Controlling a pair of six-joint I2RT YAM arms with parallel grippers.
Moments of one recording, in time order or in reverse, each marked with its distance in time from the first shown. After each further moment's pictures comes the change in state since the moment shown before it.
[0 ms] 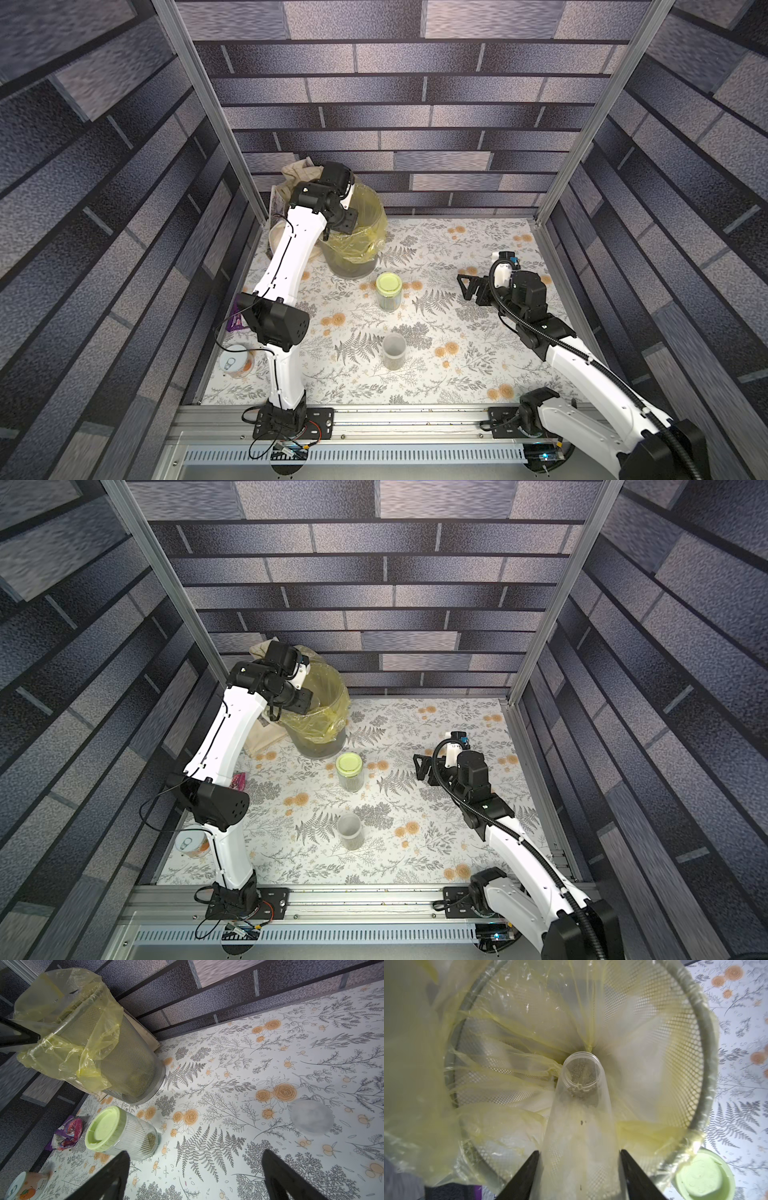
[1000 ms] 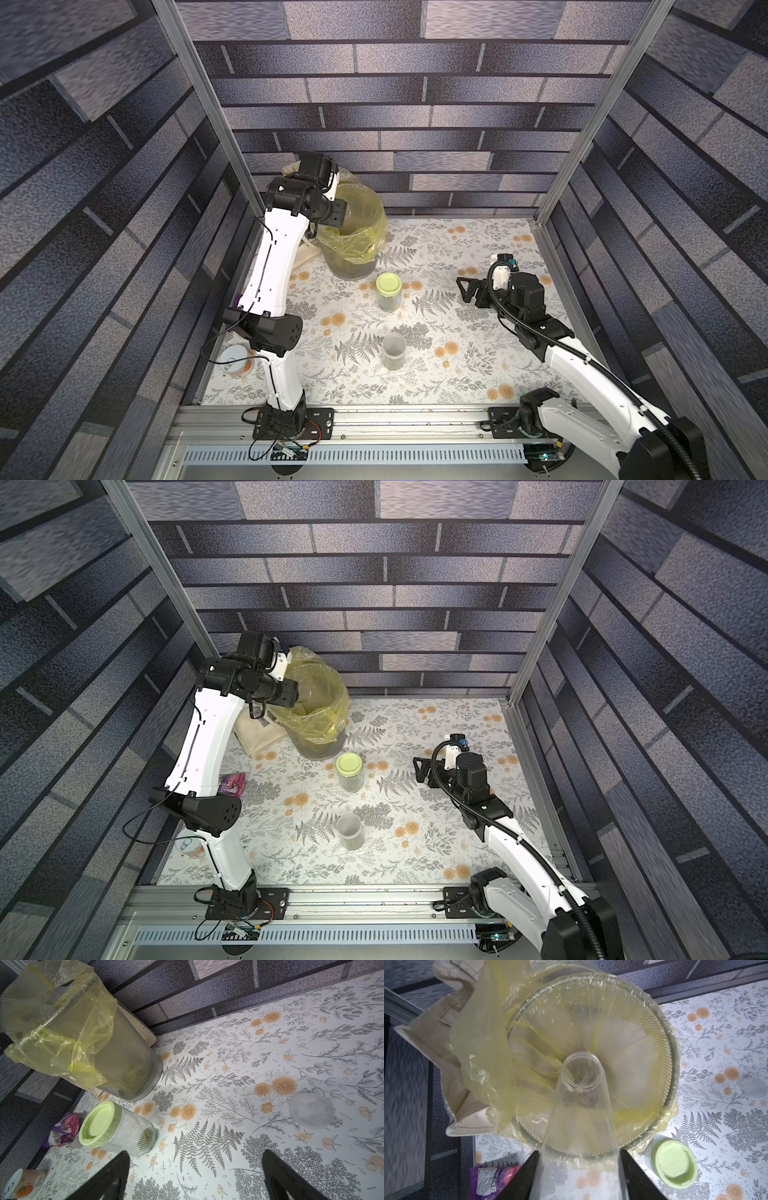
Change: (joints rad) left arm 0.087 -0.040 0.145 -0.098 0.114 -0.079; right arm 0.000 0.010 -0.019 0.002 -0.005 0.000
